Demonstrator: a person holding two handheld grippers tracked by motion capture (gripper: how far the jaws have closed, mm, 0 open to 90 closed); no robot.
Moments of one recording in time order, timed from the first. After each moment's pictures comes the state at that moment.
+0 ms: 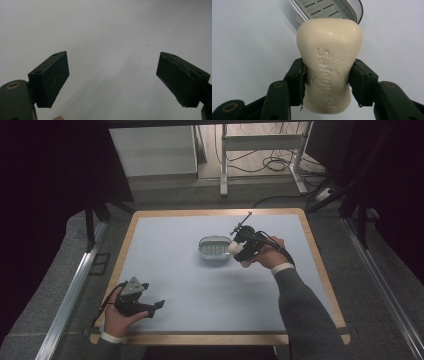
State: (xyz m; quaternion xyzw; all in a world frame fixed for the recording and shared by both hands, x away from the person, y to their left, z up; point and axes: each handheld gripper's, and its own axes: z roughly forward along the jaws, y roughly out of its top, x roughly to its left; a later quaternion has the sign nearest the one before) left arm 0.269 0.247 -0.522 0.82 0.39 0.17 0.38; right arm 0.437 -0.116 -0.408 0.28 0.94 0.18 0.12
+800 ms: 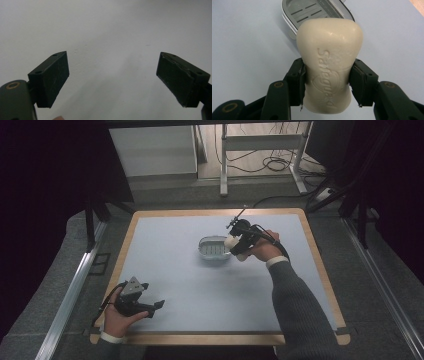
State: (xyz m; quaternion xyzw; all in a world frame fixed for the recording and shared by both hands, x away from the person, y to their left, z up) left arm 0.268 0.248 -0.522 0.82 0.39 0.17 0.38; right arm 0.458 -0.104 -0.405 0.28 0.93 0.19 0.12
